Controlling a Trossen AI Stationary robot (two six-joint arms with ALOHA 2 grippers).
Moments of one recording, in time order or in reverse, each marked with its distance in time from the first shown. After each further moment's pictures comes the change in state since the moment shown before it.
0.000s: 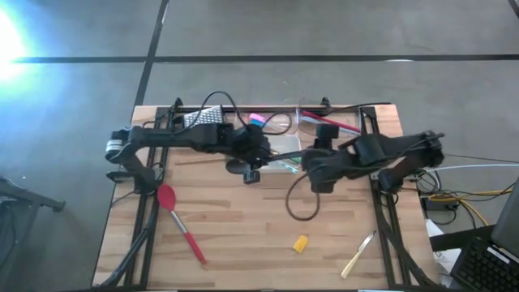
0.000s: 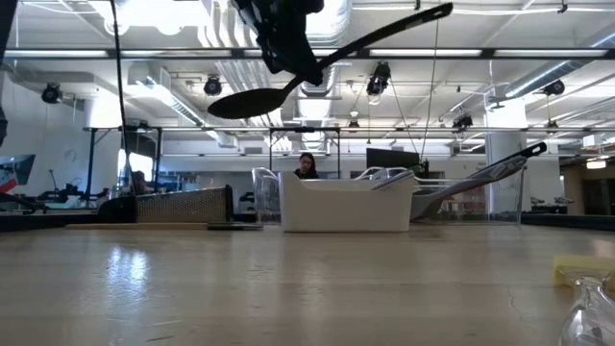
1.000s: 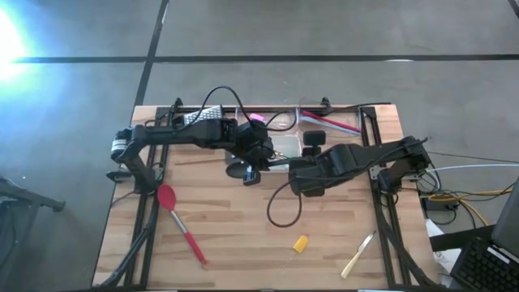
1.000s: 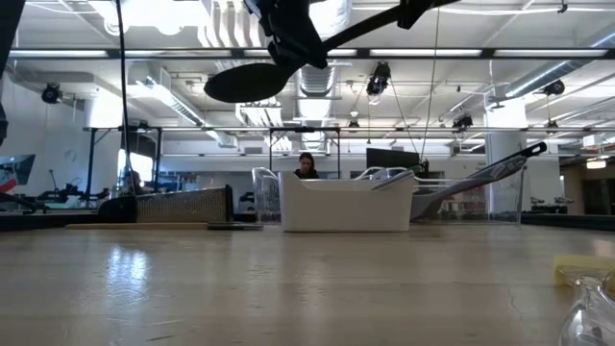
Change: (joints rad) left arm 0.013 0.049 0.128 -0.116 0.167 -0.031; right arm -0.014 0.138 0.017 -0.060 0.017 -0.013
